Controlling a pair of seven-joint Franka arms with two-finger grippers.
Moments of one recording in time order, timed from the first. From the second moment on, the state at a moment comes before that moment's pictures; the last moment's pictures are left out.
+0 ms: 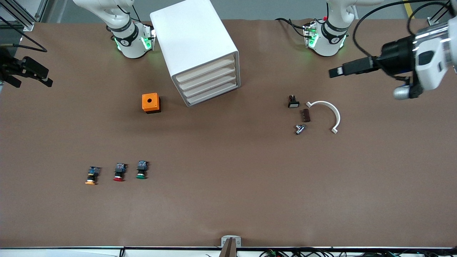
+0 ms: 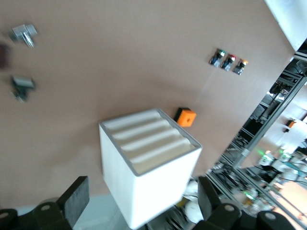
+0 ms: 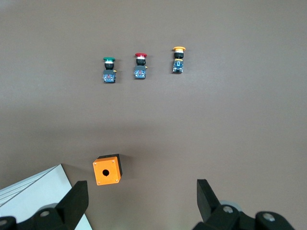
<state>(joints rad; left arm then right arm) -0.10 0.05 -0.05 -1.59 -0.78 1.48 -0.57 -0.01 -0.12 -0.05 -1.65 0.03 1.56 -0.04</state>
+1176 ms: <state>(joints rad) -0.29 0.58 -0.27 -1.44 -0.88 1.48 -1.87 -0.02 0.19 -0.06 -1.62 0.01 1.73 -0.04</state>
